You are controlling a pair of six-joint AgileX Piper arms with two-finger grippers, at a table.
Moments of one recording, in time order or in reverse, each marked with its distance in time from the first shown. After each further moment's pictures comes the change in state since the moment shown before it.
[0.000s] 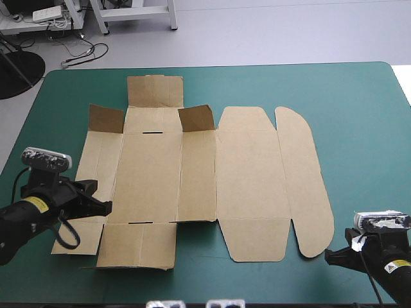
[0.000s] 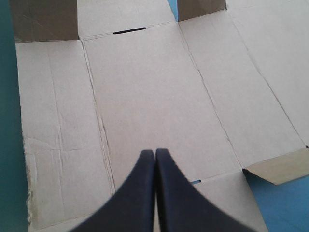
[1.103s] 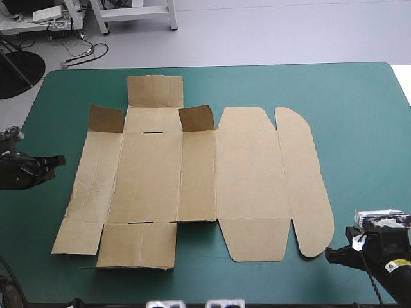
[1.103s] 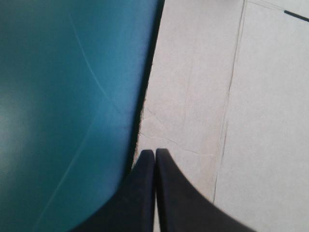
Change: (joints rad) left arm 0.717 0.539 -0.122 -0.312 0.058 0.320; right arm 0.000 0.000 0.003 0.000 -0.020 0.000
